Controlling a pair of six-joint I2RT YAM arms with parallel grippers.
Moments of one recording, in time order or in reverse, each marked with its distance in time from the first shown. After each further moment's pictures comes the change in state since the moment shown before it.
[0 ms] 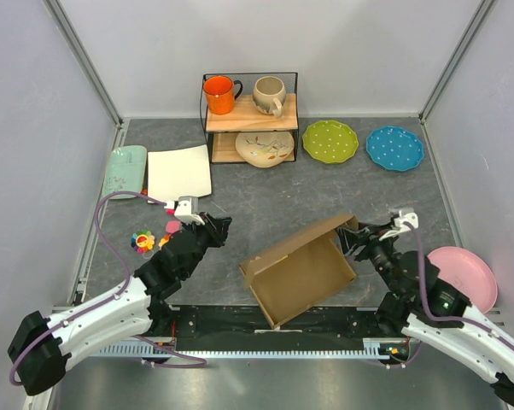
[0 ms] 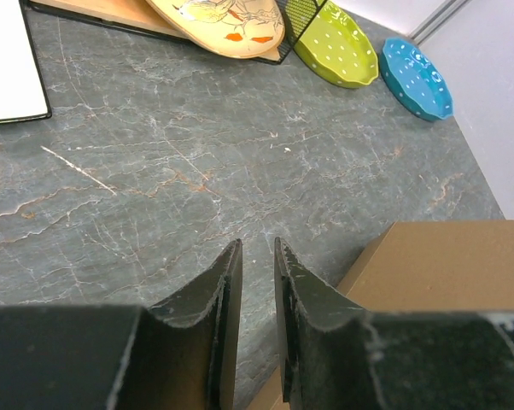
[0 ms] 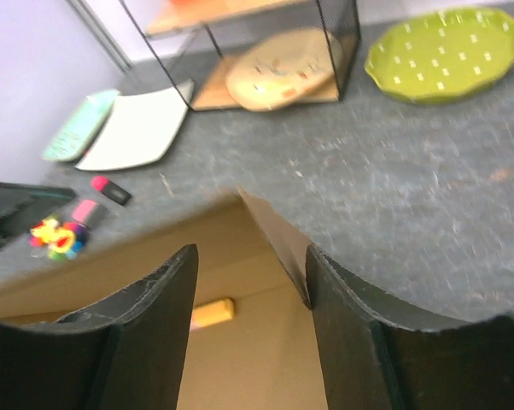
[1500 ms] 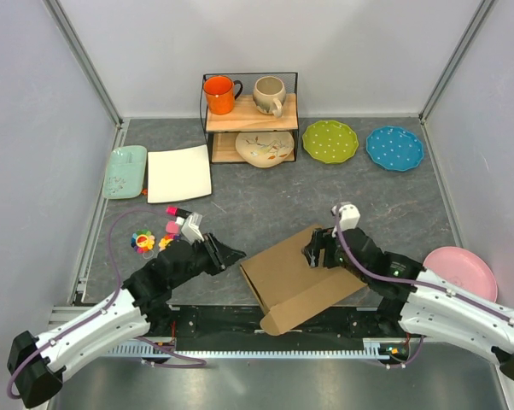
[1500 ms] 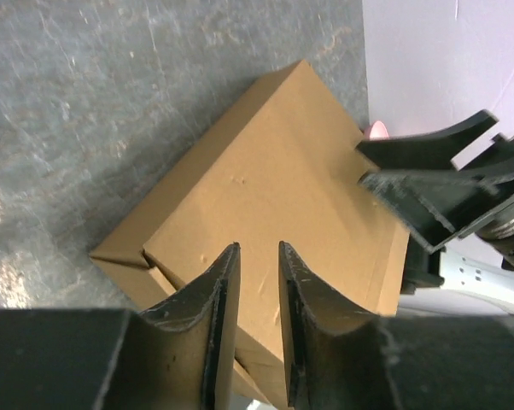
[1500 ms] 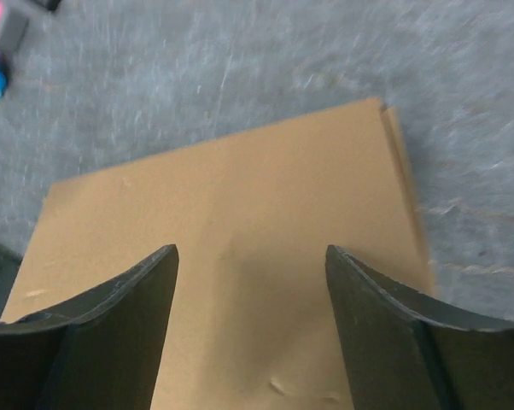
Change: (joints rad) left arm -0.003 -0.181 -0.025 -0.329 0.423 -0.470; right arm 0.001 0.526 0.074 -0.064 -0.273 0.168
